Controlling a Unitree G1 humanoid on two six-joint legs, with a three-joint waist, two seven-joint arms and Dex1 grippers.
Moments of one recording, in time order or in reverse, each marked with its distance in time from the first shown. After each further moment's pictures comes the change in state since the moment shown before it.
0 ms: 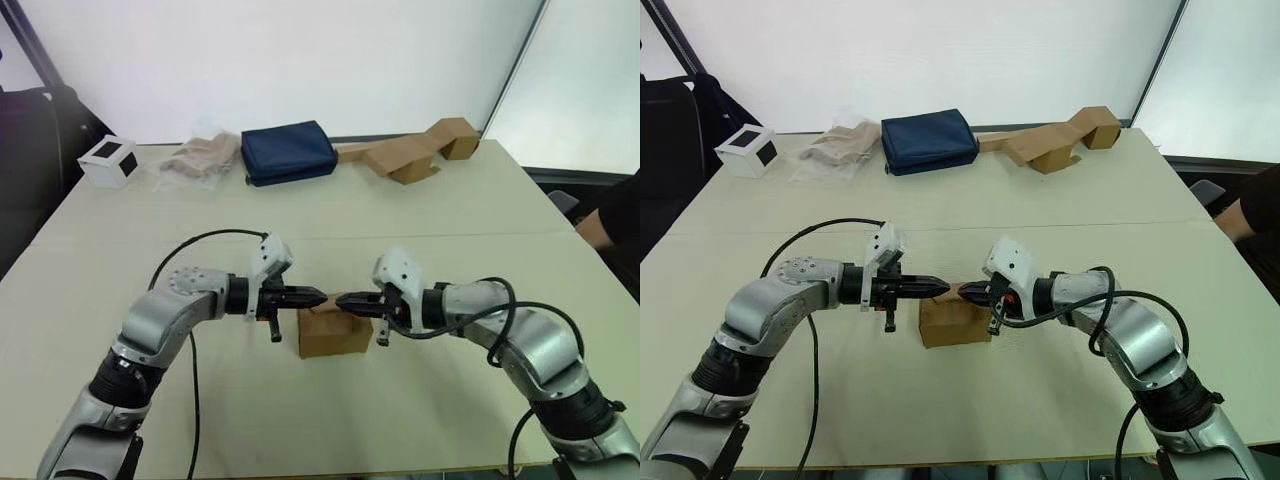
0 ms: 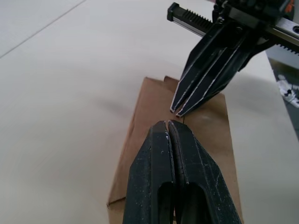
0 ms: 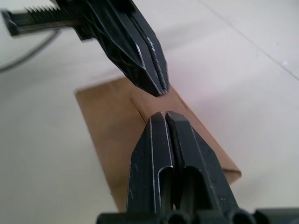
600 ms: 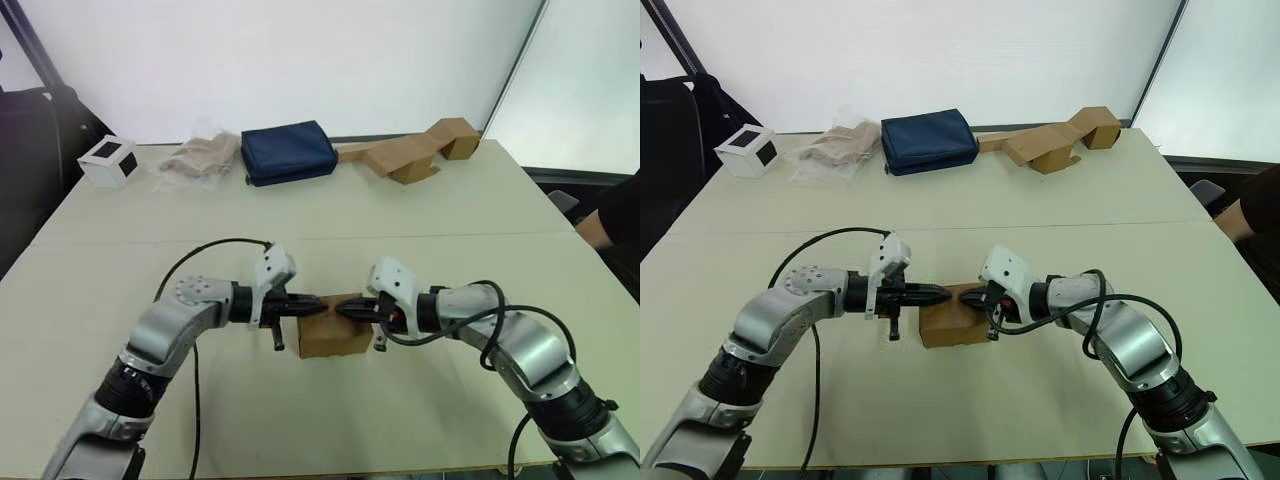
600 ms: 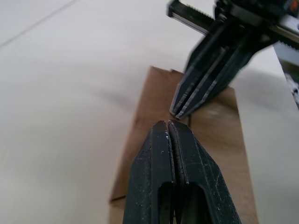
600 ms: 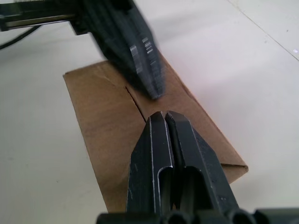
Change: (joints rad) left arm 0.042 -0.061 0.076 0.004 0.018 -0.052 0.092; right arm 0.012 0.031 -0.023 0.021 -0.012 -0.032 0.010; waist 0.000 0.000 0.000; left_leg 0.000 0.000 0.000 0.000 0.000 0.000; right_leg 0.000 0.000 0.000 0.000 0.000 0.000
